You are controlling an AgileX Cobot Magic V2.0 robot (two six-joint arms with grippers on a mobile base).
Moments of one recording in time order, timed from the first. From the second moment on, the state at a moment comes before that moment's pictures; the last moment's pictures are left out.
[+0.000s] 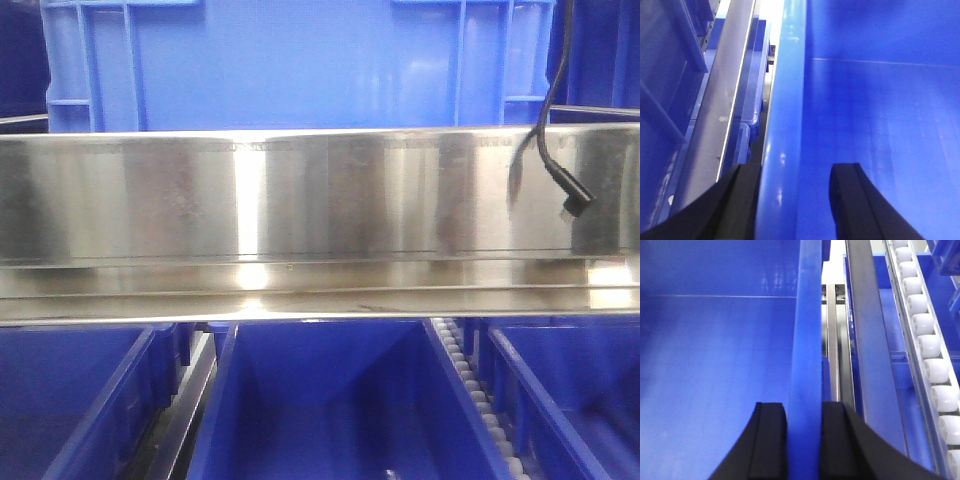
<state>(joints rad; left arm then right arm) -0.36 1.95 -2.09 0.38 1.05 -0.52 0.51 1.87 -1.97 -0.14 0.99 0.33</state>
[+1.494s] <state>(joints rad) -0.36 1.96 -2.20 0.37 1.17 -0.50 0.51 1.90 -2.04 -0.14 1.05 0.34</state>
